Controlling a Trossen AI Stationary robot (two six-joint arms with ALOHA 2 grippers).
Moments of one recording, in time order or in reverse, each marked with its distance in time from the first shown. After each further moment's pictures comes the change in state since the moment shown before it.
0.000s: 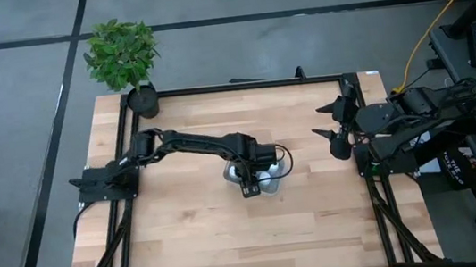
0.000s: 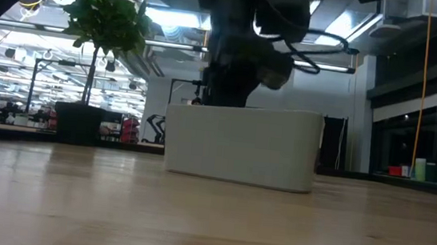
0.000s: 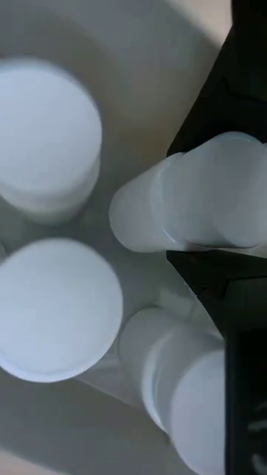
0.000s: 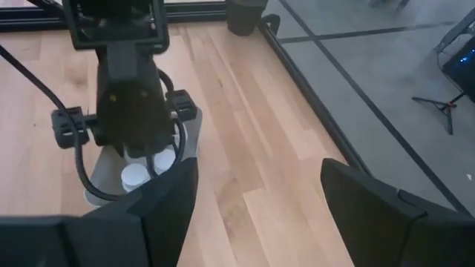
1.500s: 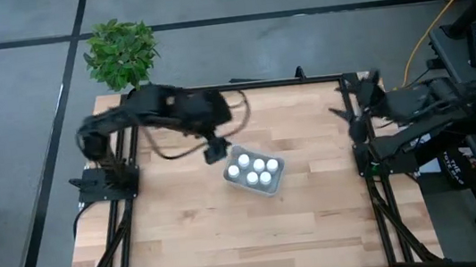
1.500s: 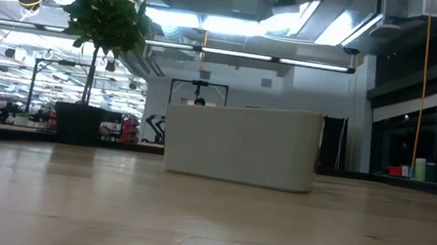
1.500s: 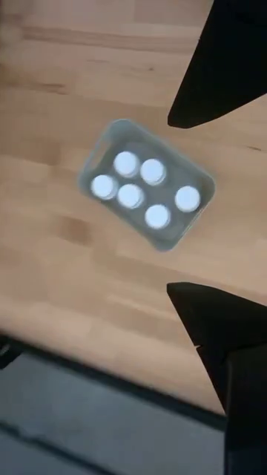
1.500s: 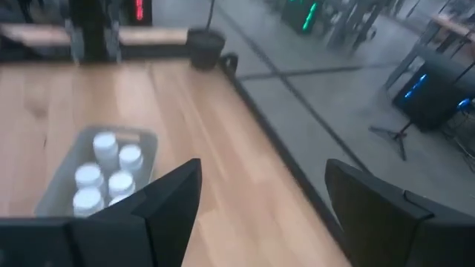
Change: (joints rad) left arm 0.004 -0.411 0.454 -0.435 -0.286 -0.004; right arm -0.021 -0.170 -0.002 -0.015 0.128 -0.128
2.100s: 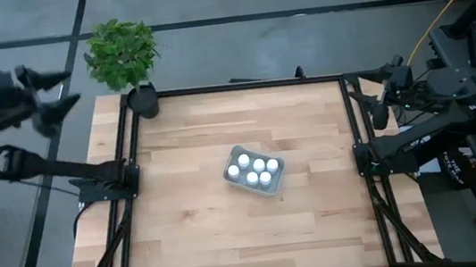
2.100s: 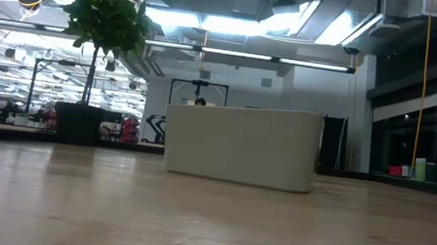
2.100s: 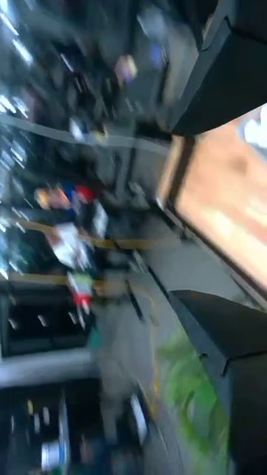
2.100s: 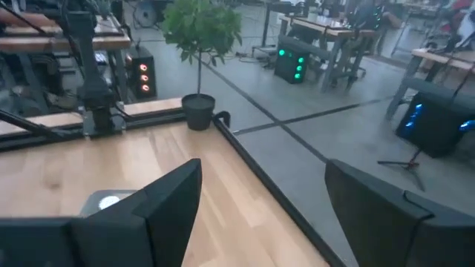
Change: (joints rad) left arm 0.037 -1.080 -0.437 0.243 -0.328 0.095; right arm -0.021 -0.184 0.000 0.097 0.013 -0.064
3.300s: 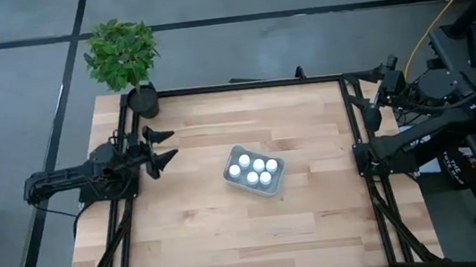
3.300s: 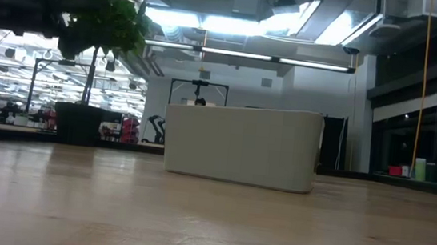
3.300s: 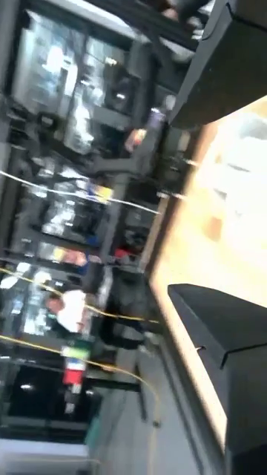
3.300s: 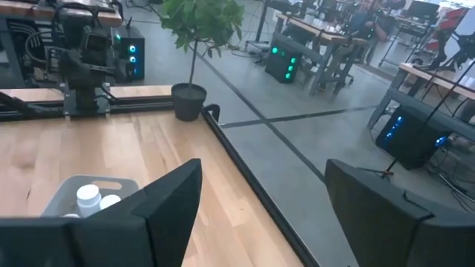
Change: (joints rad) left arm 0.113 -0.714 -1.853 1.416 0.344 -0.140; right arm -0.005 0.056 0.001 0.024 0.019 -0.094
